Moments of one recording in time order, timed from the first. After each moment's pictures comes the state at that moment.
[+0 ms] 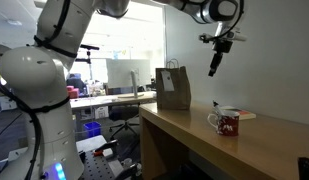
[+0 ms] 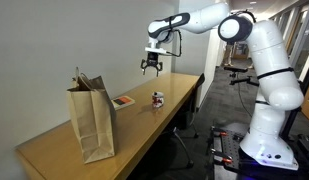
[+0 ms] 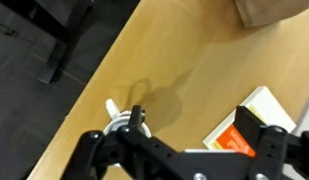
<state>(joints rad) -0.14 0.44 -0.22 -1.41 0.40 1.72 0.70</state>
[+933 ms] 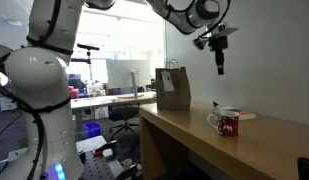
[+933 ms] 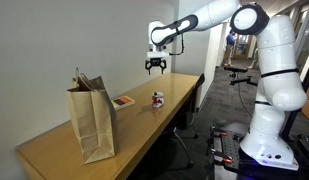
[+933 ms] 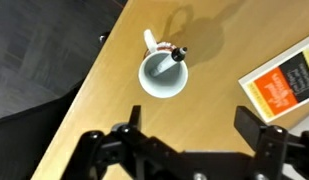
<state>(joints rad) -0.05 0.30 -0.22 -1.62 -0.06 1.98 0.86</state>
